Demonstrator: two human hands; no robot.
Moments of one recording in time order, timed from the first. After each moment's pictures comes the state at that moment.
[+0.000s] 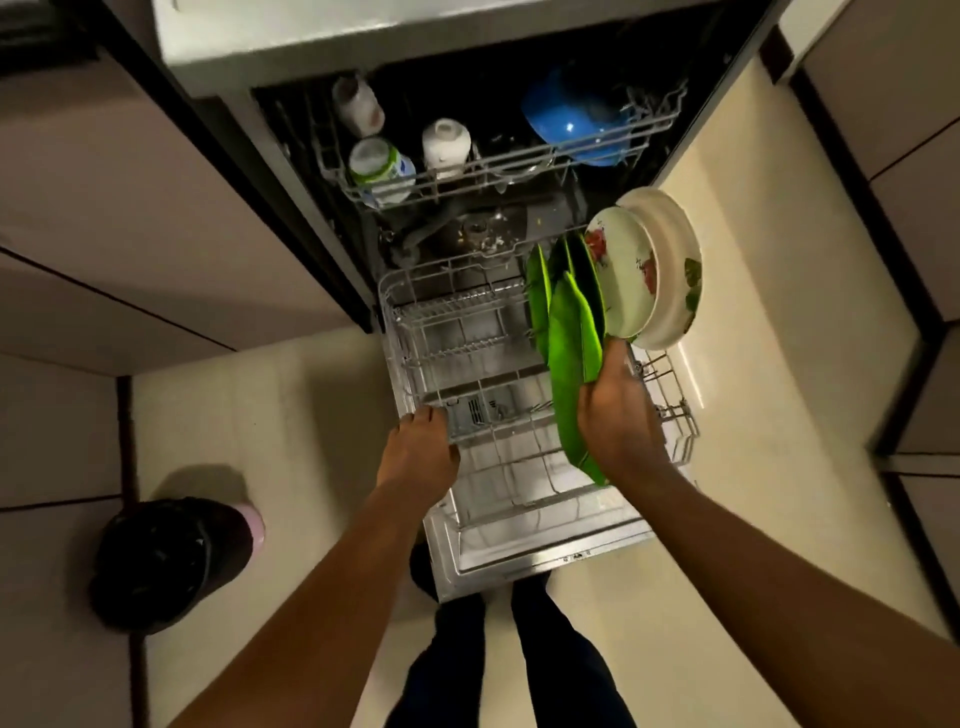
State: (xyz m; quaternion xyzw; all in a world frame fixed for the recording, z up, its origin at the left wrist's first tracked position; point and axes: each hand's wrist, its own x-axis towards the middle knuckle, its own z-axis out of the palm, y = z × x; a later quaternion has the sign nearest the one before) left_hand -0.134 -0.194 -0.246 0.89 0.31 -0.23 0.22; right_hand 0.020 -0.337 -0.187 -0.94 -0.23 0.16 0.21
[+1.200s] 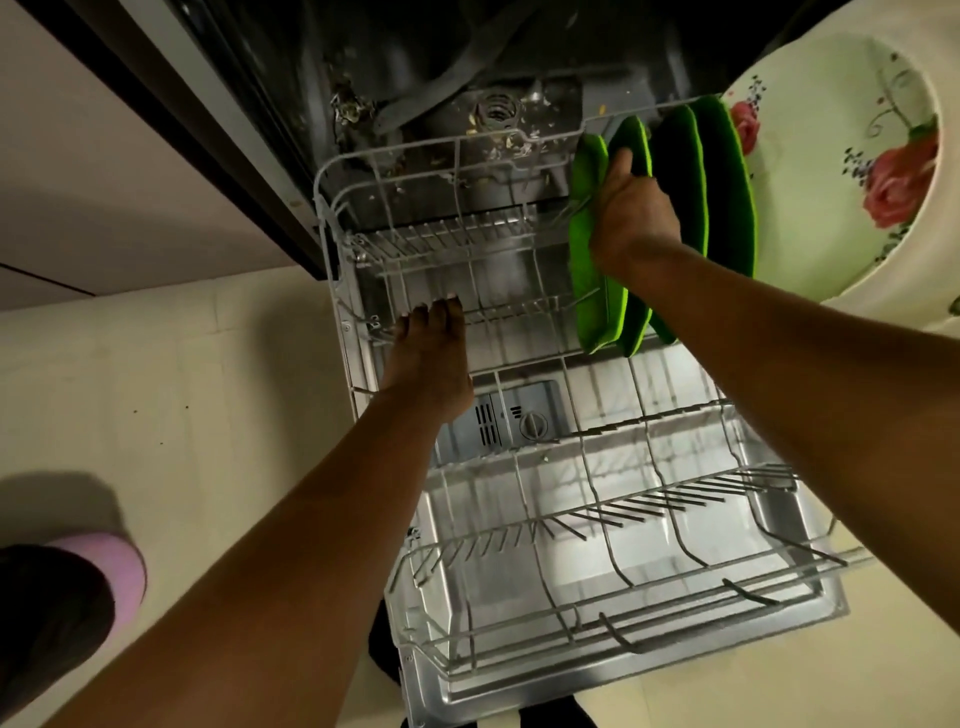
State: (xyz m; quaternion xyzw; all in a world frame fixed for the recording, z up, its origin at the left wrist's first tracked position) left_hand -0.025 -0.098 -0.543 0.93 0.26 -0.21 0.15; right_hand 0.183 -0.159 -0.471 -0.96 -0.22 0.18 0.02
